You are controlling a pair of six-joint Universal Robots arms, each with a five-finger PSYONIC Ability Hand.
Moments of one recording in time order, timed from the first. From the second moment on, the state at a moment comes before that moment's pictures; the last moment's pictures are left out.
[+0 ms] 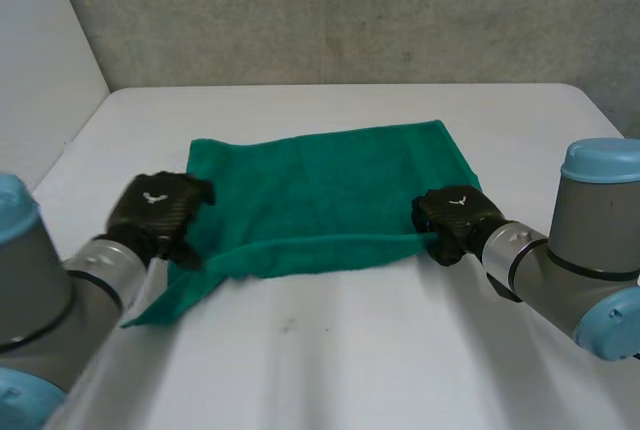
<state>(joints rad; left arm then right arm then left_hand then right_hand) 4.39 -1.76 -1.86 3.35 -1.49 3.37 1.91 -1.05 1.53 -0.04 1.27 2.84 0.49 0.49 0.49 0.48 0.30 0.99 1.18 1.18 1.19 0.99</state>
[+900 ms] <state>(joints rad) 4.51 -1.79 -1.81 3.16 -1.45 3.09 1.84 -1.13 1.36 0.13 1.25 2.75 1.14 1.20 1.18 1.19 0.97 0.42 0.48 0.47 0.47 0.29</state>
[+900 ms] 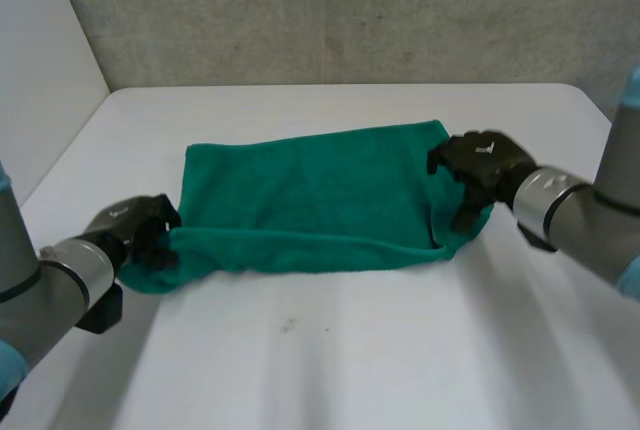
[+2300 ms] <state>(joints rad) 4.50 -1.63 -1.81 3.16 -1.45 3.30 1.62 -1.12 1.11 0.35 1.21 2.57 1.14 1.20 1.19 1.19 0.97 0.98 1.18 1.18 1.19 0.99</state>
